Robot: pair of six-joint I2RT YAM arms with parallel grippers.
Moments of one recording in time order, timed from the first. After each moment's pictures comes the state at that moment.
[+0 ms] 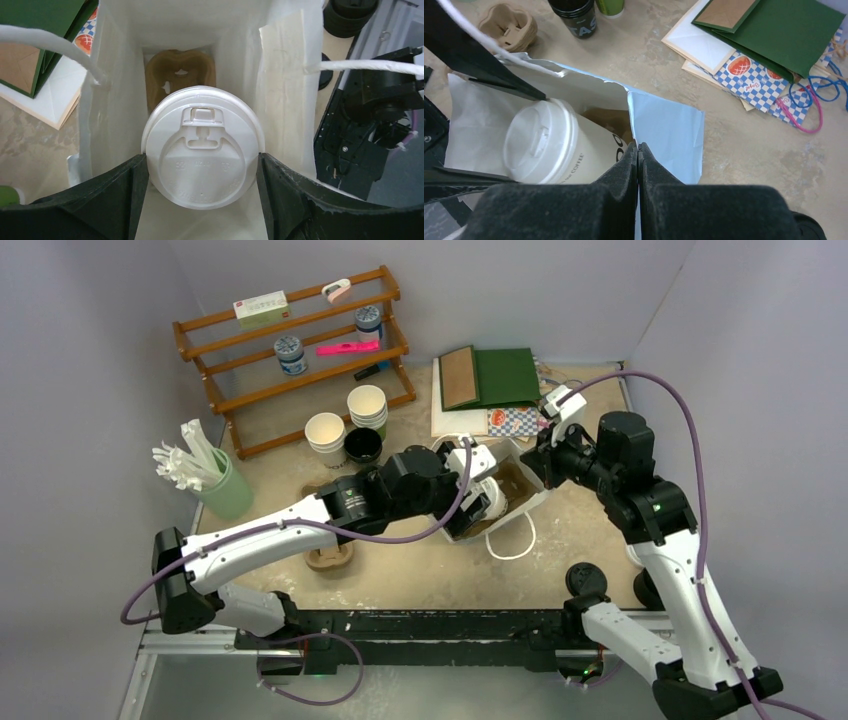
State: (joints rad) left arm -1.11 1.35 1.28 -0.35 -0.02 0.00; right arm 0.32 0.91 1.22 -0.76 -0.35 -0.13
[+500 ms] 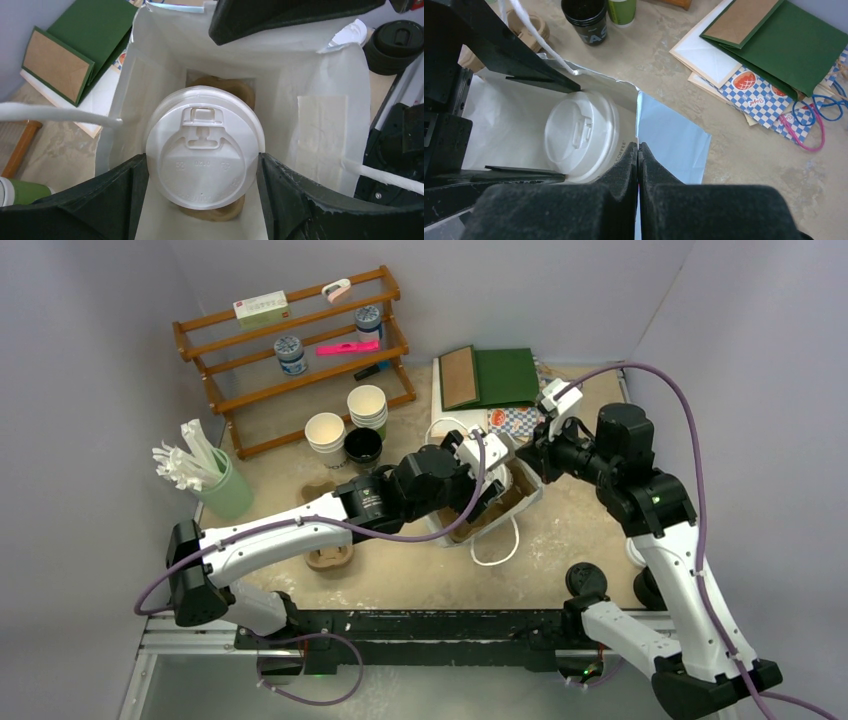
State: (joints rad) left arm -1.15 1.43 1.33 -0.27 -0.22 0.01; right arm 0.33 0.95 1.26 -0.75 -0.40 -0.16
